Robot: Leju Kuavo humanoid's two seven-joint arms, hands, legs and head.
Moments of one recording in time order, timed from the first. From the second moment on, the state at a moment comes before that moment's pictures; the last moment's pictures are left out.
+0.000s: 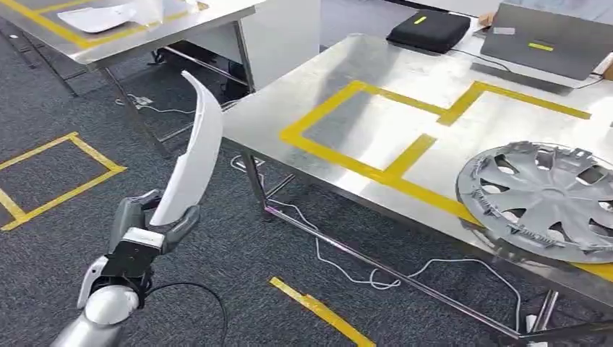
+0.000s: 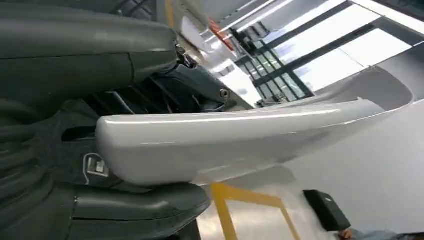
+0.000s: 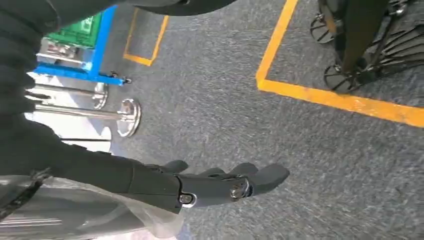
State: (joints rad) left arm -0.03 0.02 -0.18 -1.49 -0.37 0.24 -0.36; right arm -0.11 0.12 -1.33 -0.32 1.26 -0.03 0.30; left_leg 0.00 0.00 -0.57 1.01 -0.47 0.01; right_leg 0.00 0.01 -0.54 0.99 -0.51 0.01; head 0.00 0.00
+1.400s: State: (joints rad) left arm -0.05 0.02 -0.17 -1.47 -0.37 0.24 -0.36; right arm -0.10 0.12 -1.31 -0.31 1.27 -0.03 0.31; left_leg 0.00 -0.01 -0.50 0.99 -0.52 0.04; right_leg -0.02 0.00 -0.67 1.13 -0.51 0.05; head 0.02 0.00
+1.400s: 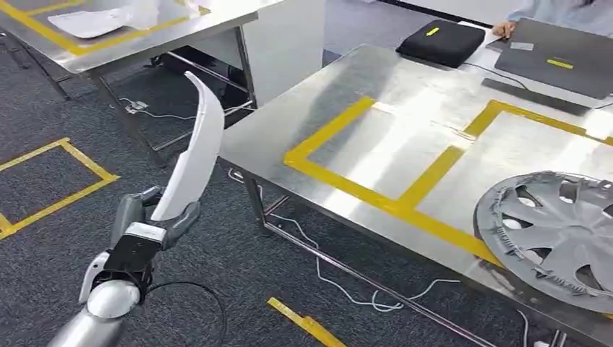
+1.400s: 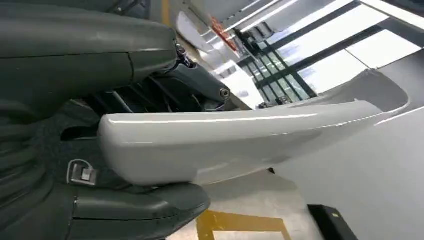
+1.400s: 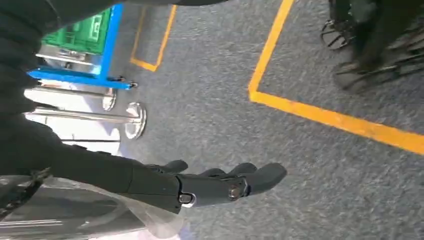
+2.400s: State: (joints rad) left arm -0.12 0.03 -0.18 -1.40 -0.37 0.20 -0.35; right arm -0.12 0.11 -1.28 -0.29 1.29 -0.02 0.31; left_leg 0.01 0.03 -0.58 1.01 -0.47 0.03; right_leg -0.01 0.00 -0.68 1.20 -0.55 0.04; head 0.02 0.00
